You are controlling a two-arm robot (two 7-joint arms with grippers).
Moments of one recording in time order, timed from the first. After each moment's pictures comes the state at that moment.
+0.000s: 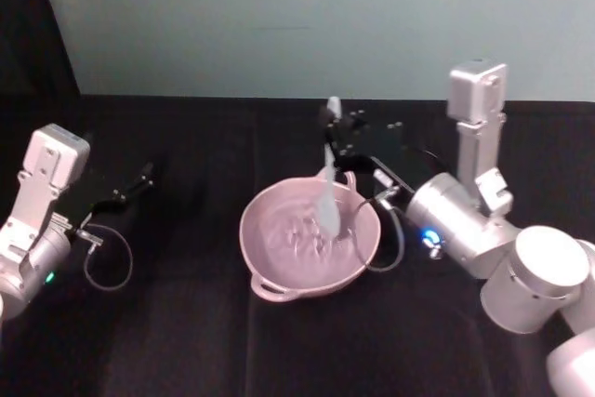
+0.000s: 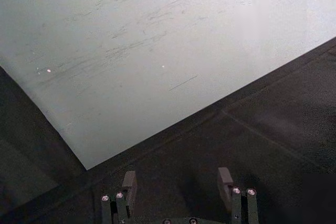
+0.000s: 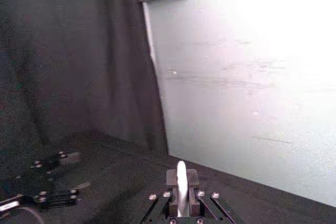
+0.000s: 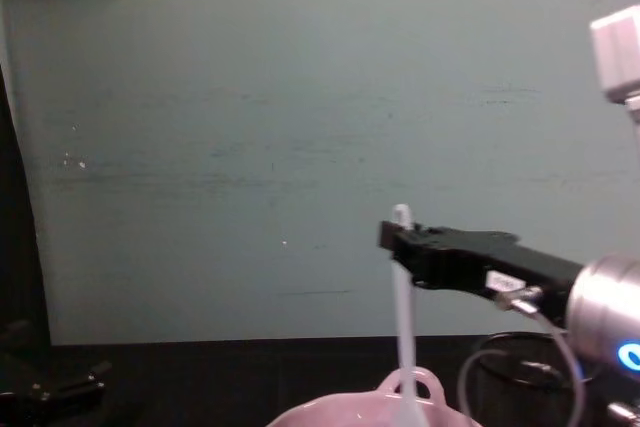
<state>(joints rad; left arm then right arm) -0.20 0.60 0.45 -1.41 -0.25 -0.12 0.03 0.25 0.24 -0.37 -1.50 0.37 0.00 0.31</state>
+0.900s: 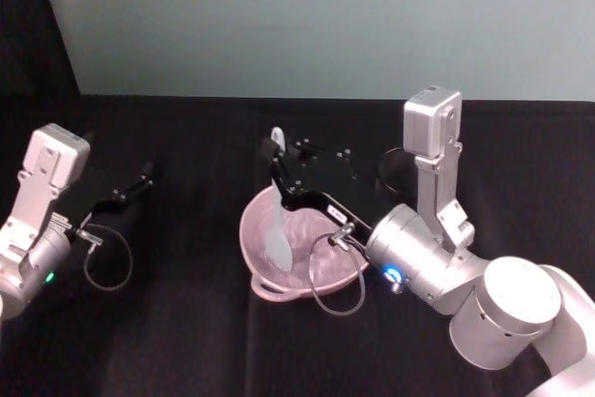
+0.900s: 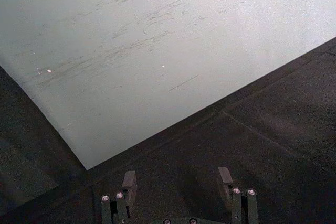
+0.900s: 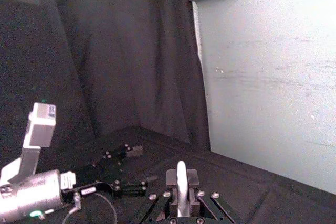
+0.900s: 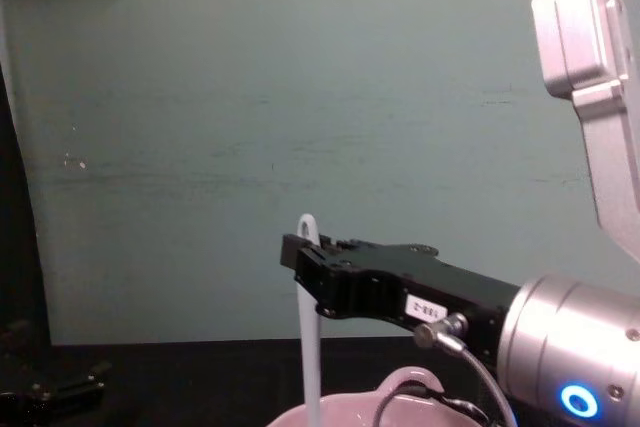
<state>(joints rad) -0.20 0.60 0.45 -1.41 -0.25 -0.12 0.03 0.18 0.22 -0.45 -1.62 0.35 0.02 0.35</state>
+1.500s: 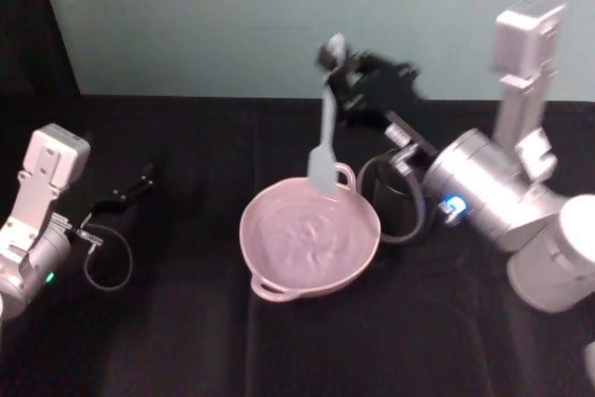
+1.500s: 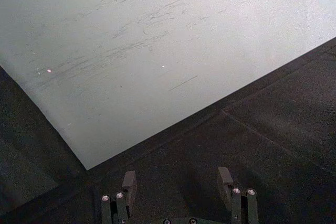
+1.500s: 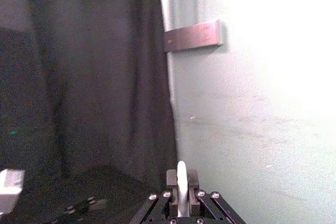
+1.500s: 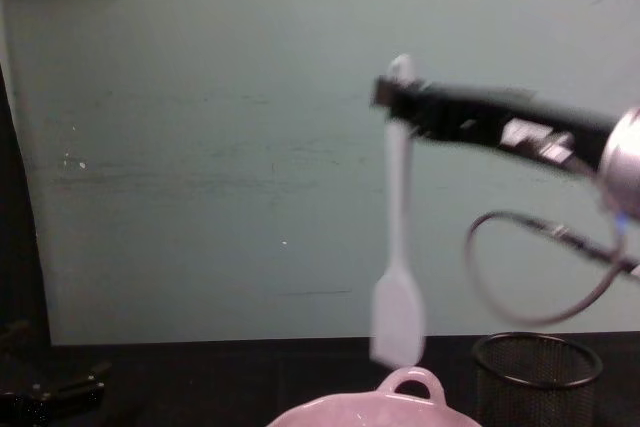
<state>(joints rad) -0.20 0.60 0.45 -1.41 -0.25 -0.12 0.03 0.22 0.28 -0.34 -1.74 0.40 0.05 0.32</state>
